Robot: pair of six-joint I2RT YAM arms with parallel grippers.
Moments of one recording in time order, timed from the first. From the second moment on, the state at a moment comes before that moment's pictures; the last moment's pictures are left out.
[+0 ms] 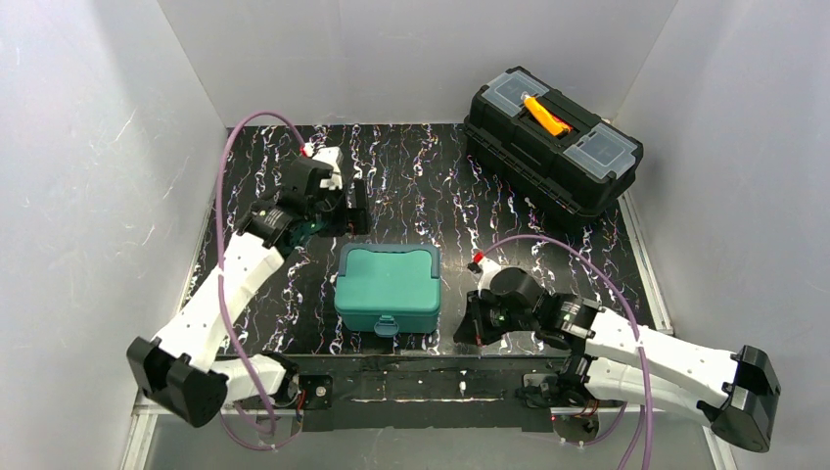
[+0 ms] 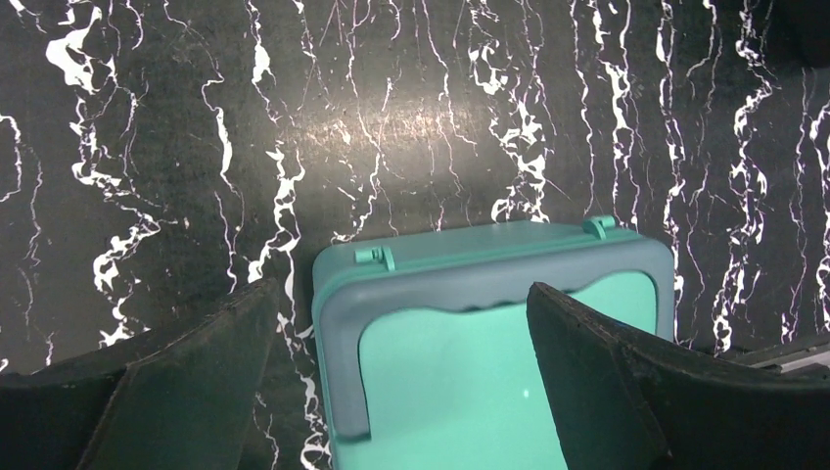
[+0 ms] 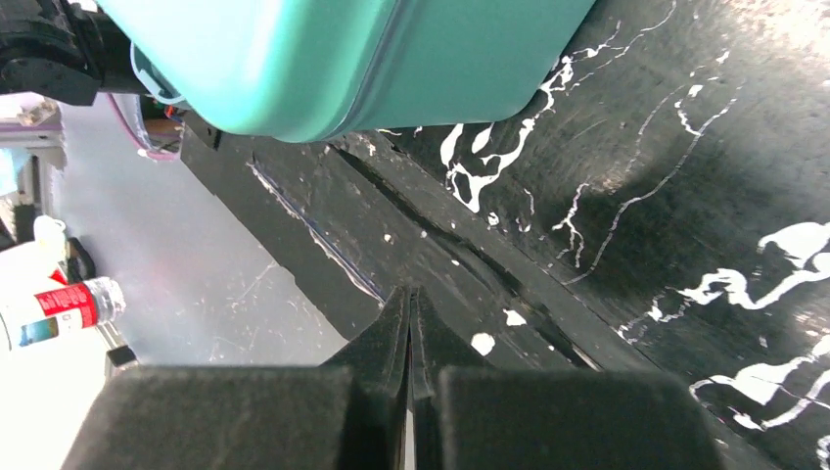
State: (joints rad) left arm -0.48 1.18 1.25 -0.83 -0.08 -0.40; right arm 1.04 0.83 0.57 -0.46 -0.19 0.71
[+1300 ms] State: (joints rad) left arm -0.27 1.04 0.82 -0.64 0.33 -0.52; right arm 1.09 1.03 0.53 -0.04 0.21 1.09
